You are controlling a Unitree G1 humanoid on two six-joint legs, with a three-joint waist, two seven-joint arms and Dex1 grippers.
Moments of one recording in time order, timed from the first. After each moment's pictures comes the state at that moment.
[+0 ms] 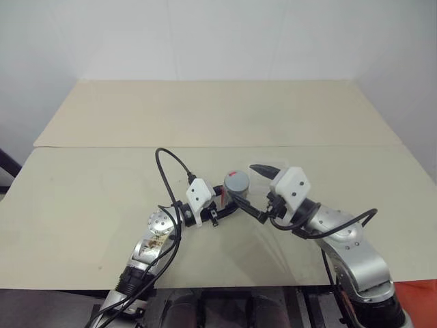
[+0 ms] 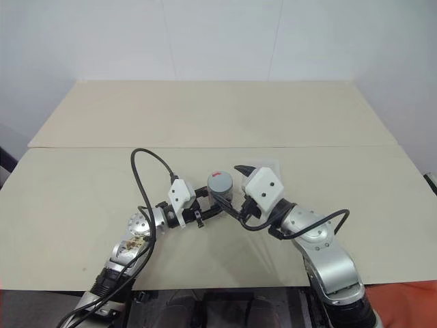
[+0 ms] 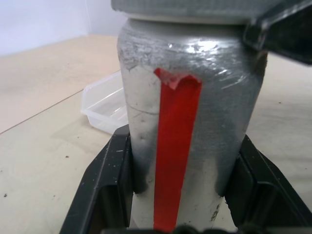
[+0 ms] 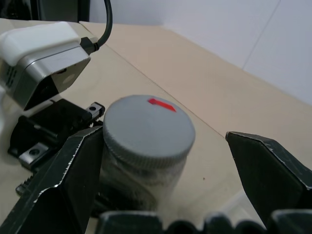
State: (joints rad) left arm -0.32 0.24 -0.21 0.07 -0.20 -0.01 -0.80; right arm -0.19 -0.47 0.12 -0.61 0.20 0.45 0.54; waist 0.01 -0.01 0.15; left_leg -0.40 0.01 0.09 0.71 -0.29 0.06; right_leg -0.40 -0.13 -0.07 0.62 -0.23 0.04
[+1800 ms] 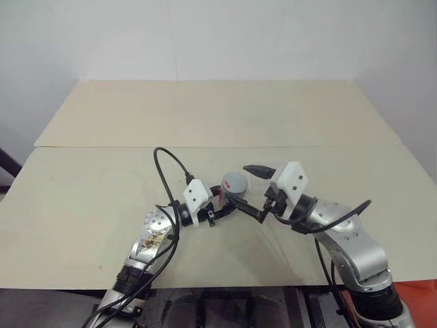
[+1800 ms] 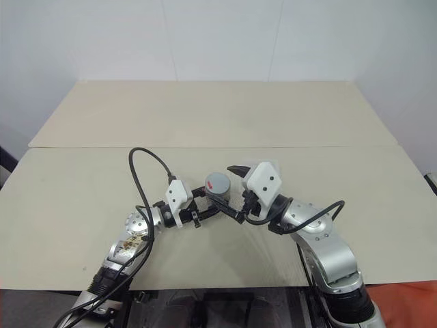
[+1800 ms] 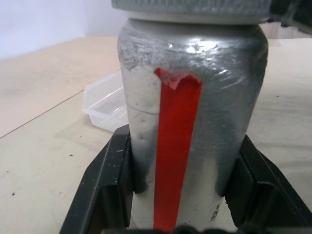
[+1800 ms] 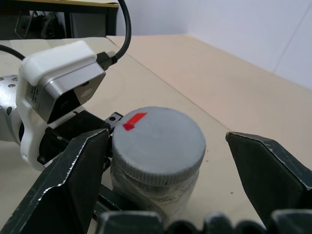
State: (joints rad) left arm -0.32 0.25 -0.20 0.08 -0.19 -0.04 -0.83; right arm -0.26 -0.46 0.14 -0.53 0.31 0.46 0.61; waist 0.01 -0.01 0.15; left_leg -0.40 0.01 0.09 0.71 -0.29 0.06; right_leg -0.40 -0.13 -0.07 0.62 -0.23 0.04
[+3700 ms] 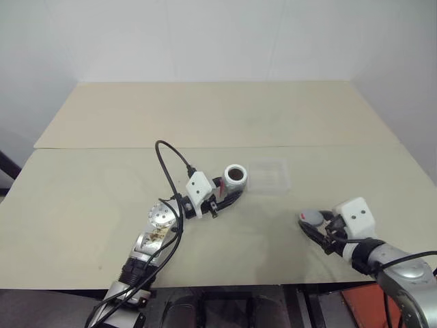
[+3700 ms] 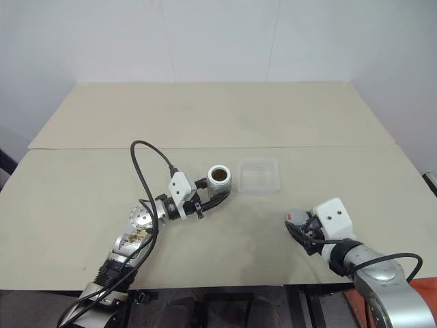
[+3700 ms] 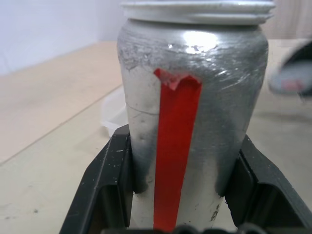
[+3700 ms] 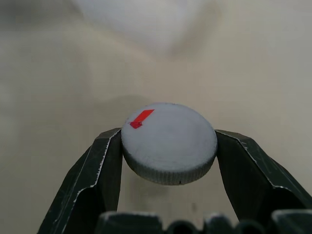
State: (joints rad) left arm -0.39 0.22 -0.19 0.14 -0.16 -0.06 -0.76; right arm 0.21 -0.64 -0.20 -0.67 0.35 0.84 0.36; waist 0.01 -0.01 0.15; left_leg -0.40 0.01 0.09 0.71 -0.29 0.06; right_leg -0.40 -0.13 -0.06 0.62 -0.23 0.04
